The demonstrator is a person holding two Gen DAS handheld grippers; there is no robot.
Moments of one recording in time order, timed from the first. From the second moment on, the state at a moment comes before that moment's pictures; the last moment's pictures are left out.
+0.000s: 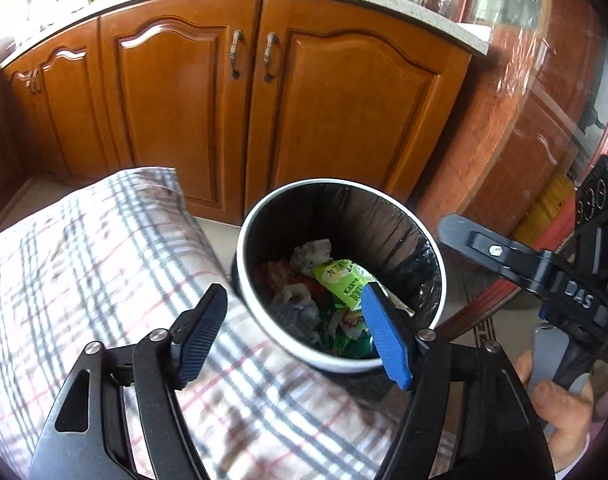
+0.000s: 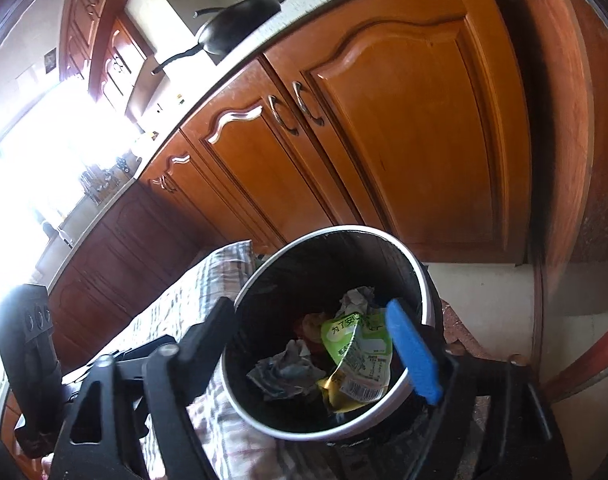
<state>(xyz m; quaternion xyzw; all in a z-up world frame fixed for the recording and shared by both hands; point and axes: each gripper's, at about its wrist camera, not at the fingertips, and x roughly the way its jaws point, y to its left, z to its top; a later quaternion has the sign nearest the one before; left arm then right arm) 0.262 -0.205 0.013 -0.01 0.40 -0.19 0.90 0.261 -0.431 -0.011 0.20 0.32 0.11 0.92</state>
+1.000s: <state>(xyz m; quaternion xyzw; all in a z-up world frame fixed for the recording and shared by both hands) 0.075 -0.072 0.036 -0.05 0.23 -0.09 0.97 0.091 -0.324 0.030 0.05 0.18 0.08 0.98</state>
